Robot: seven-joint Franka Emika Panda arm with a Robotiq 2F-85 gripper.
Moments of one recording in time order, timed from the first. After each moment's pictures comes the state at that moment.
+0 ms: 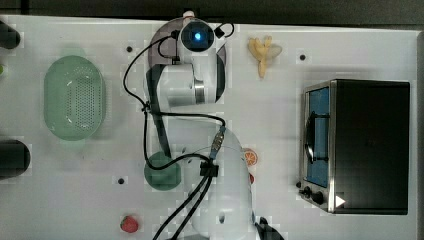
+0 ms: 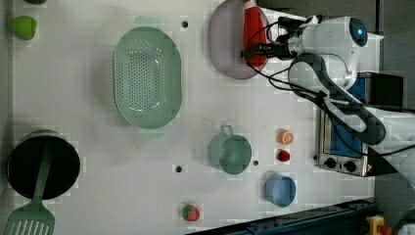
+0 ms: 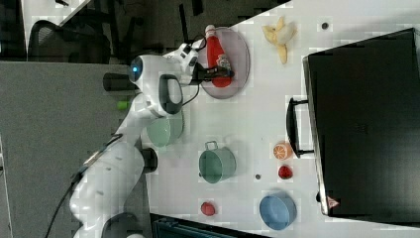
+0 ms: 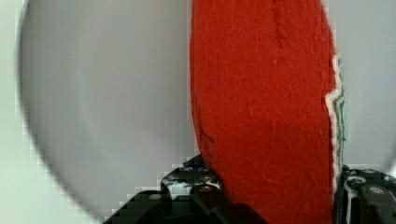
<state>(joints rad) -0.04 0.81 0.14 -1.58 -0.09 0.80 -0.68</state>
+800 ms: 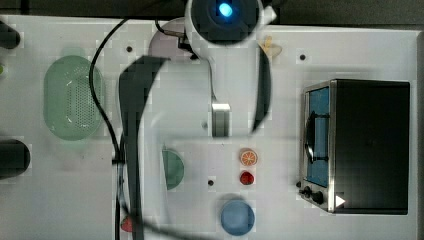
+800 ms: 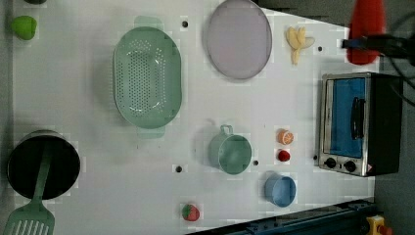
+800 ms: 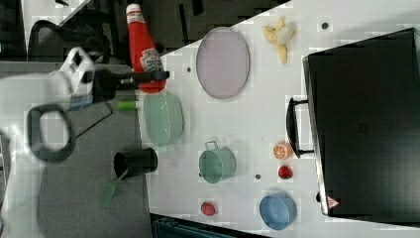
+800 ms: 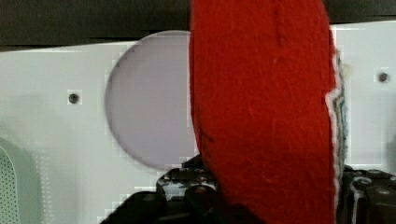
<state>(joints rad) -0.13 0.16 0.14 -1.72 -0.03 0.49 -0.66</state>
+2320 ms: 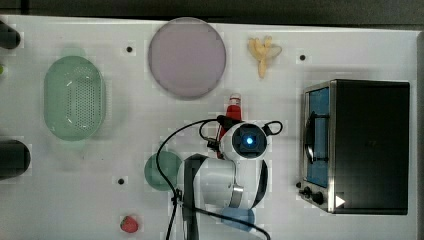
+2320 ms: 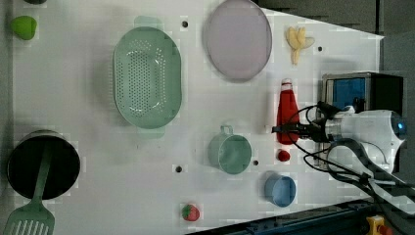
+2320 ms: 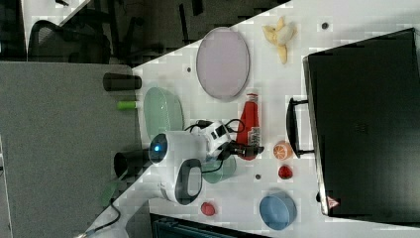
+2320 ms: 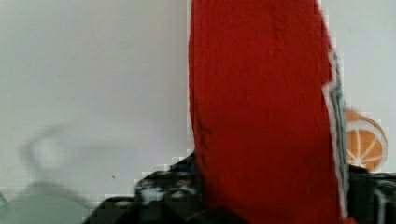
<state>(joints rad) -0.18 0.24 0.07 -2.48 0.02 1.04 -0.66</state>
